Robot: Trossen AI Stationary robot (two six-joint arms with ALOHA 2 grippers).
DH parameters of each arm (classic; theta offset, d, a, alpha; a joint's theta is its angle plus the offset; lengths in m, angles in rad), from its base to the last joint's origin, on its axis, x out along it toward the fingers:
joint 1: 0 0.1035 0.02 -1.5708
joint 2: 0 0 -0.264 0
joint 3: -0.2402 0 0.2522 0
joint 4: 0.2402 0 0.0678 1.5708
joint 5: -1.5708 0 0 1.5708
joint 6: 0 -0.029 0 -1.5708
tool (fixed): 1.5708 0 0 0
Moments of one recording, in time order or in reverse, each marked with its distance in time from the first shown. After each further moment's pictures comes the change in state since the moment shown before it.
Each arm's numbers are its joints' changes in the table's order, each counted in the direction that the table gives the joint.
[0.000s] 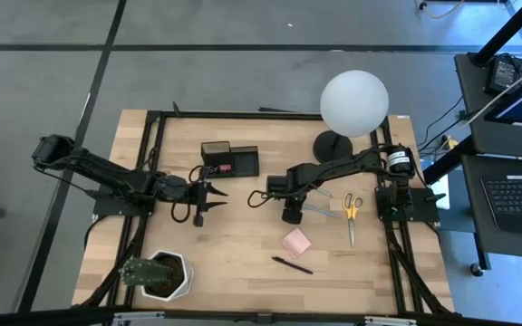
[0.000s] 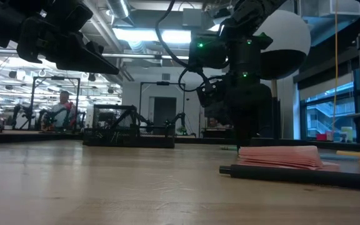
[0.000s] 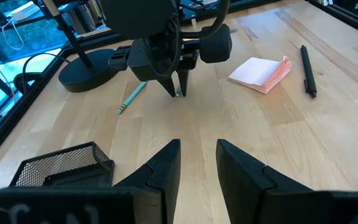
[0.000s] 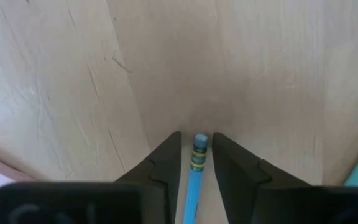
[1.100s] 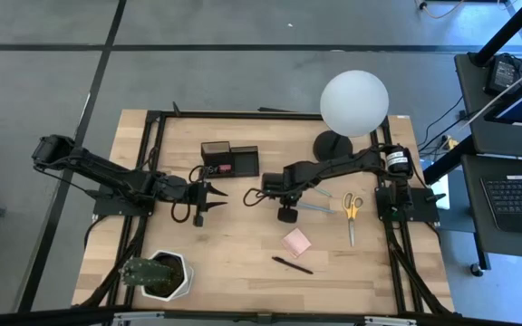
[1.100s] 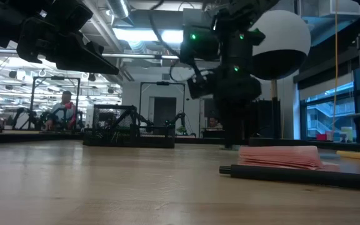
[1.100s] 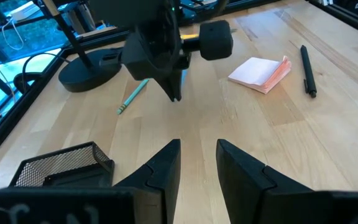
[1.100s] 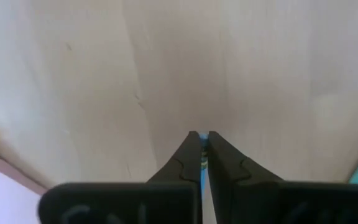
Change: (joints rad) left arm 0.000 0.000 0.000 0.000 0.000 0.000; right arm -0.001 0.006 -0.077 -0.020 -0.002 0.068
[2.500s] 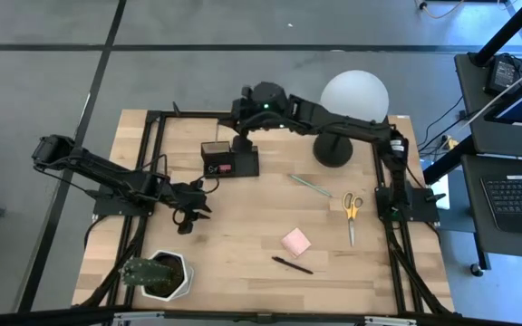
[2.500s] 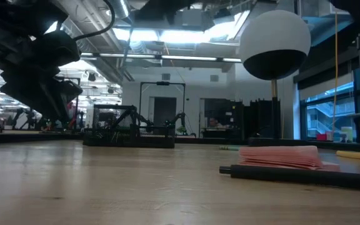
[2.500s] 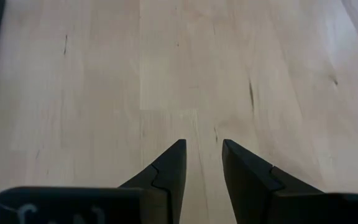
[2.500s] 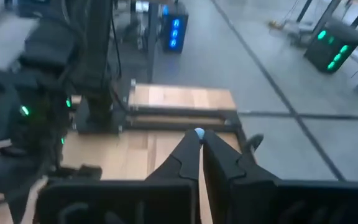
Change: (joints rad) left arm 0.000 0.000 0.000 0.418 -0.245 0.318; right arm -0.235 0.023 -0.675 -0.435 0.093 0.332
